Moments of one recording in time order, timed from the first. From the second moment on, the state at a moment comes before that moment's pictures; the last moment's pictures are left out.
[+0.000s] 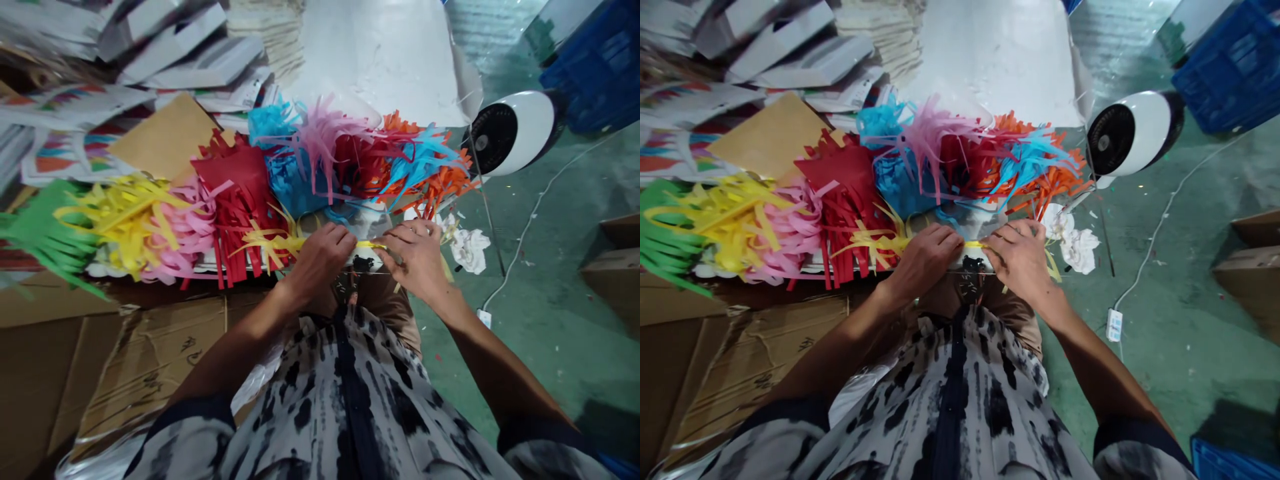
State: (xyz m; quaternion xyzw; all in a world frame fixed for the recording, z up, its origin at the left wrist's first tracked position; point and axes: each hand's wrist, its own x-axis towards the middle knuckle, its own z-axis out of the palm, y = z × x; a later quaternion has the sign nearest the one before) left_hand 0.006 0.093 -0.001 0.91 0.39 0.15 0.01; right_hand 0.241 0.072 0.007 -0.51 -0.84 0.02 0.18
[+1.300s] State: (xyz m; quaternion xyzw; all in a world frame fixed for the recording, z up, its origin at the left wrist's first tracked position) left_hand -0.026 0.118 0.003 0.89 0.42 0.15 0.10; right_hand 0.221 0.082 0.015 -0.62 -0.75 0.14 0.19
